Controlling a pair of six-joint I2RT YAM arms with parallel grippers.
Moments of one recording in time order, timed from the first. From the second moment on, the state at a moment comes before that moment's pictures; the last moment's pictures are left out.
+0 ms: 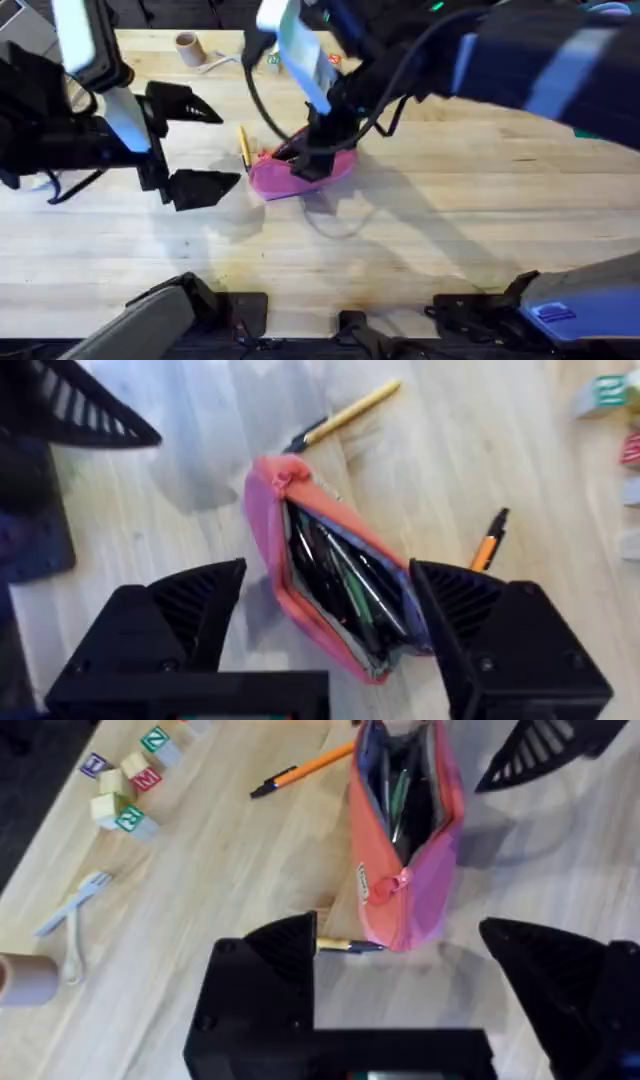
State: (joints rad) left arm 0.49 1.21 0.99 -1.29 0.92 1.65; right arm 0.70 1.69 1.40 -0.76 -0.35 -0.54
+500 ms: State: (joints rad) left arm 0.49 1.19 1.14 -1.29 0.83 1.46; right arm 0.57 1.61 1.54 -0.81 -0.27 -0.20
